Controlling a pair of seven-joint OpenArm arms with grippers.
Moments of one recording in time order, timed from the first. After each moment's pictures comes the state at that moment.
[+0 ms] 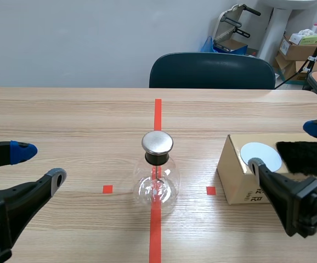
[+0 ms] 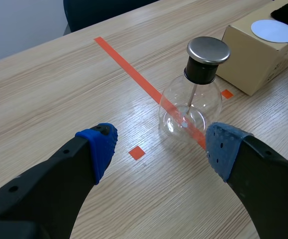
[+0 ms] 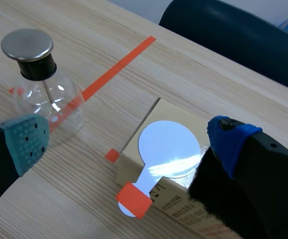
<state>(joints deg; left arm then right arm) 47.9 -32.1 -8.4 119.5 -18.5 -25.1 -4.6 -45.8 30.6 12.7 114.8 10.2 23.8 11.2</state>
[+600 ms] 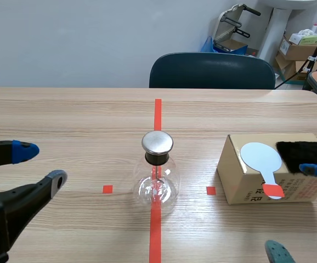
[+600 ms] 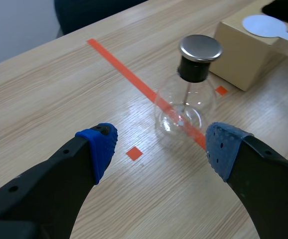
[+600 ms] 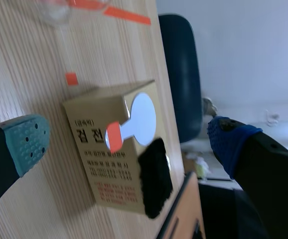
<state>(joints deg) 47.8 -36.6 -6.4 119.5 -18.6 -25.7 -6.1 -63.5 23.1 6.3 113.6 -58.4 -15.7 24.4</state>
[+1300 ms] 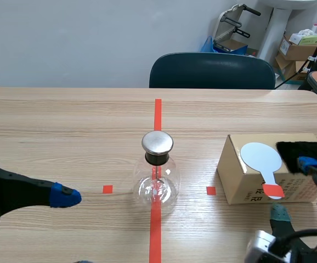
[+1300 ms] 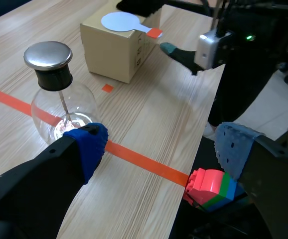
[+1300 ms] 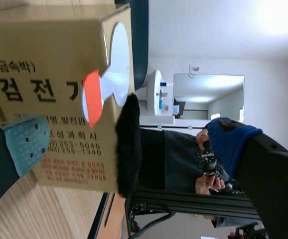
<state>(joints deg) 46.9 -61.9 11.1 119.5 -20.5 -25.5 -21.2 -38.5 17.5 -2.9 85.3 -72.2 -38.5 9.6</state>
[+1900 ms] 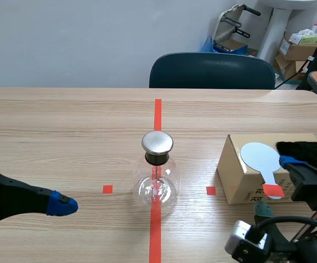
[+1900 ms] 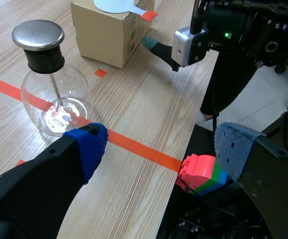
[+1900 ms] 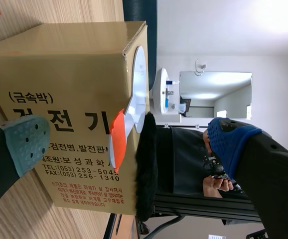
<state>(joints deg) 47.0 -63.7 10.8 119.5 -23.6 -26.6 -17.2 -33.1 17.5 -9.2 81.2 -72.8 -38.3 3.4</state>
